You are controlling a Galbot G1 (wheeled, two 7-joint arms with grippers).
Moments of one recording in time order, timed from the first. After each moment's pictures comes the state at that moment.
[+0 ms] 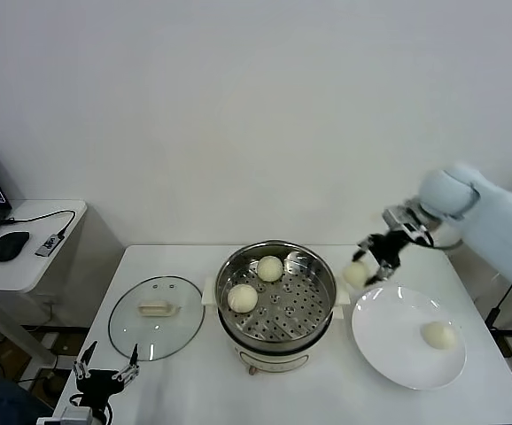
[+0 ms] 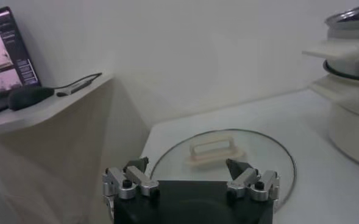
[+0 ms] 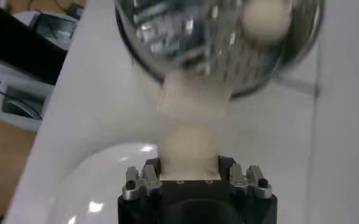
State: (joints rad) left arm 1.70 -1.44 -0.78 -2.02 0.03 0.12 0.08; right arm 0.34 0.74 -0.82 1.39 0.12 0.09 -1.40
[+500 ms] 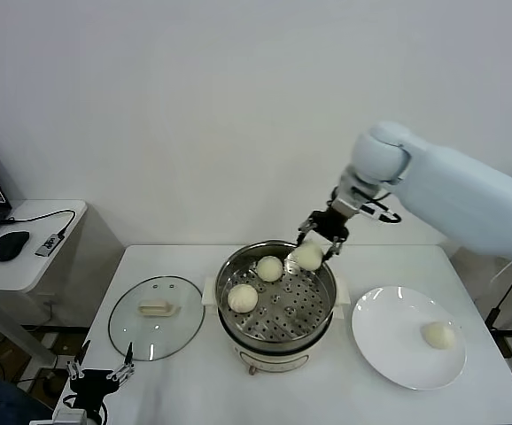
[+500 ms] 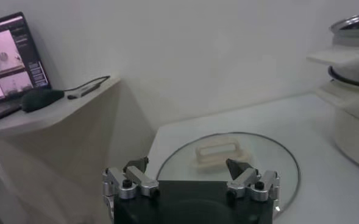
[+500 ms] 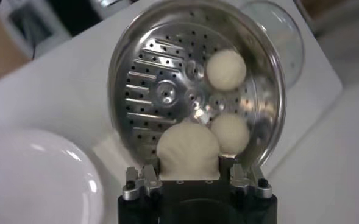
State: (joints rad) left arm 1.71 -1.46 -0.80 -2.06 0.03 0.12 0.07; right arm 0.47 0.97 -0.97 1.40 0.03 0.48 -1.39
